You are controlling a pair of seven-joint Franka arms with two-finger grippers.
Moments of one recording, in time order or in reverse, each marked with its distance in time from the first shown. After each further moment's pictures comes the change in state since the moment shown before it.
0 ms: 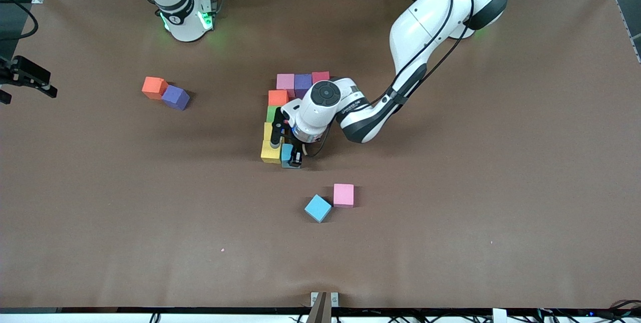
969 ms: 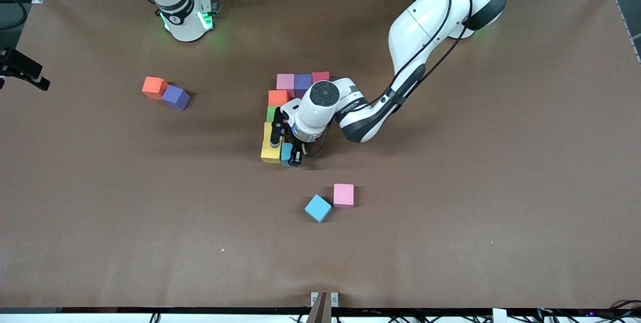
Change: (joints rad) left arm -0.004 0.006 0.002 0.000 -0.001 0.000 -0.010; right arm 0.002 -0.003 0.019 0.074 -0.006 -0.081 0.110
